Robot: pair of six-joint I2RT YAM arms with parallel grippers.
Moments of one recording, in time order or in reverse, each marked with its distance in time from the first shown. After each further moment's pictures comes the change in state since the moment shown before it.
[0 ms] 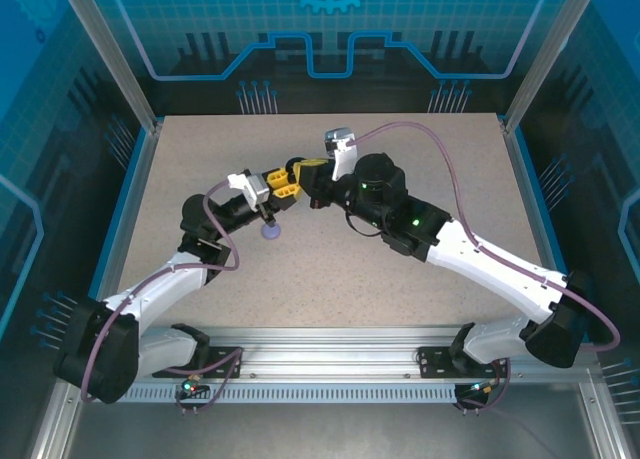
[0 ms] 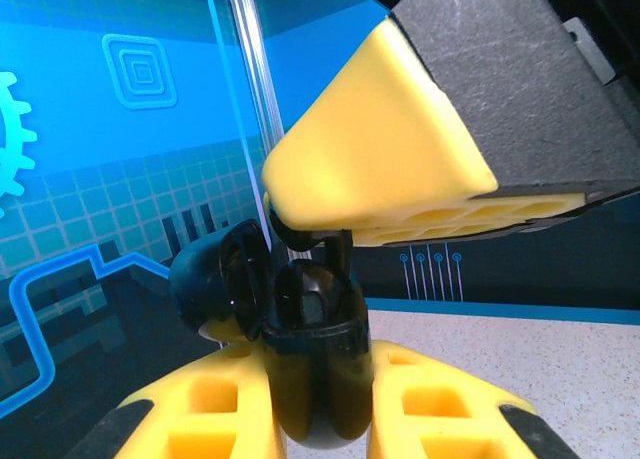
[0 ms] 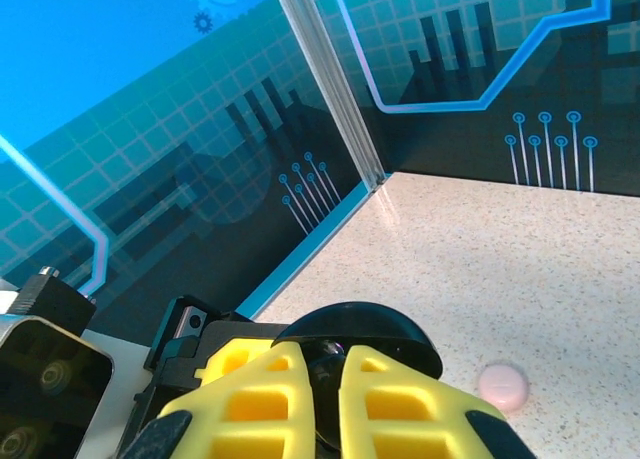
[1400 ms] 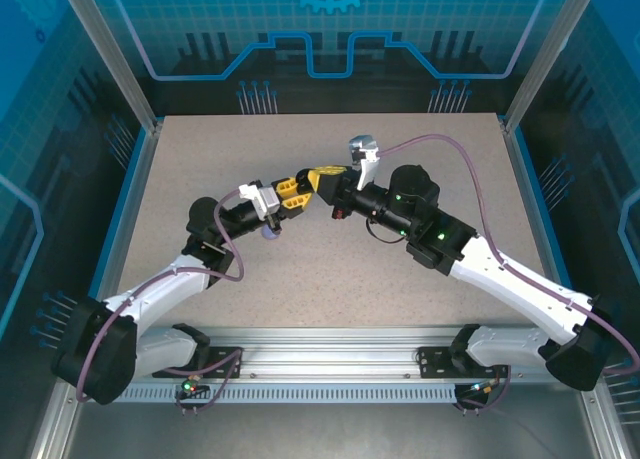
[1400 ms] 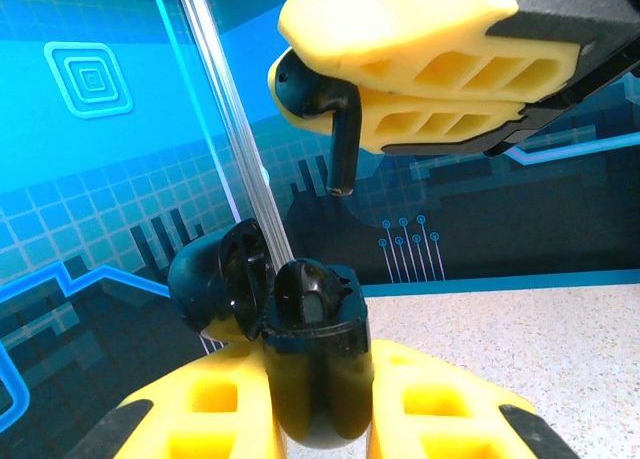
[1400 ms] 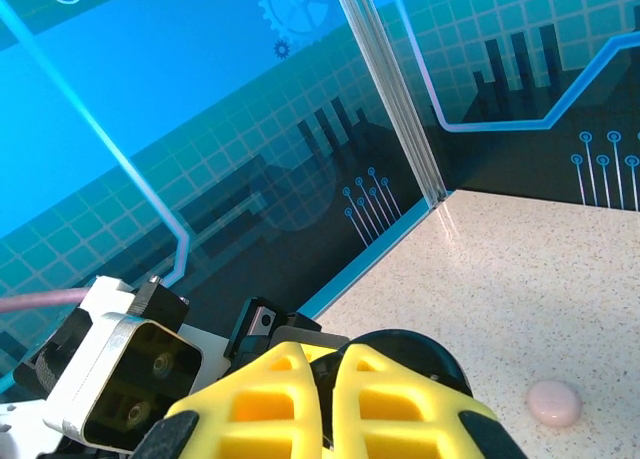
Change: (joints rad) left arm -0.056 -0.005 -0.014 -0.037 0.016 0.116; right arm -0.061 -0.163 -0.171 0.119 -0.167 0.021
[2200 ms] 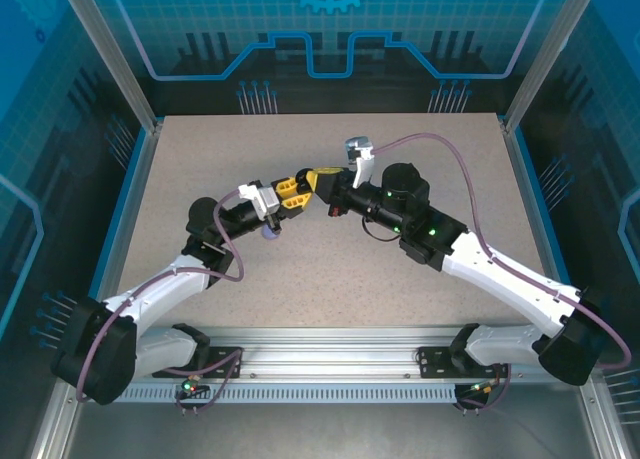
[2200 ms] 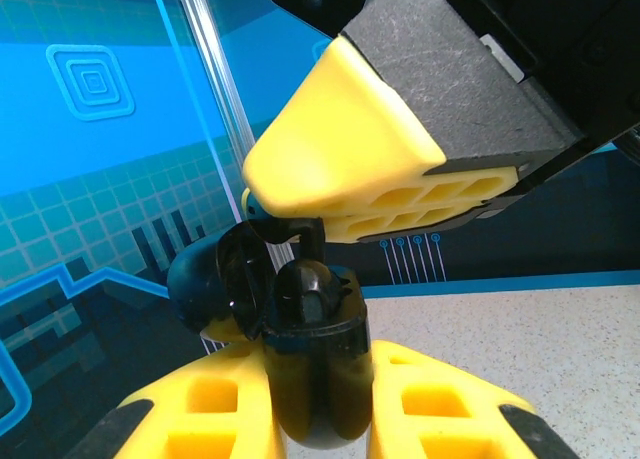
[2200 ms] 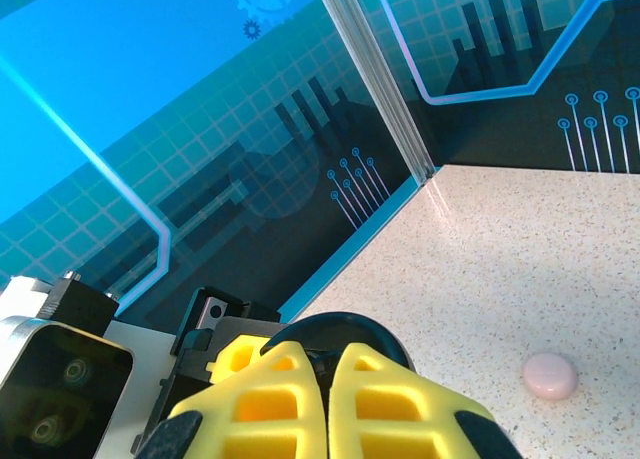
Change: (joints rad) left arm 0.000 -0.002 0.000 0.001 -0.001 0.000; right arm -0.024 0.048 -0.025 0.026 -0.011 0.053
